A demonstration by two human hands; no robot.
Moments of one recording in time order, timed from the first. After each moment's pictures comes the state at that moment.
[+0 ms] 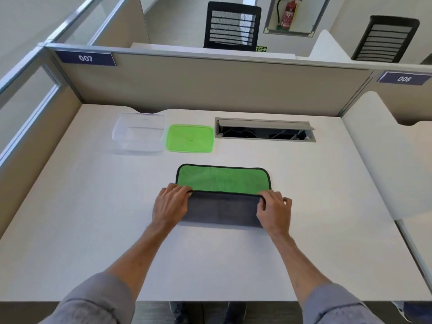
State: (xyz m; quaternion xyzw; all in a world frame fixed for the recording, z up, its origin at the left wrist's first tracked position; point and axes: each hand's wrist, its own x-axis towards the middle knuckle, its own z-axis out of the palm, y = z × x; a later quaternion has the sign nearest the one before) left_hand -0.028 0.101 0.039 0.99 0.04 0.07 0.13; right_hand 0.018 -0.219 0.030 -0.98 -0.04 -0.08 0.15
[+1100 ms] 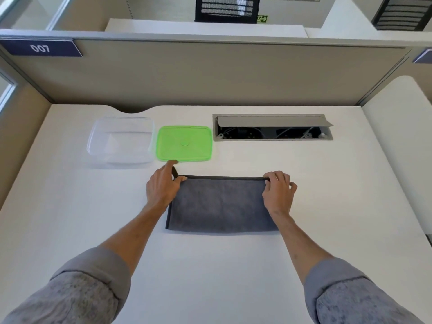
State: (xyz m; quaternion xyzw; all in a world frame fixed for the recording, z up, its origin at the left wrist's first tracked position) left_hand 0.136 0.152 0.001 0.94 0.20 -0.04 0.26; right_hand 0.166 -0.192 -0.019 -0.99 0.07 0.00 0.15
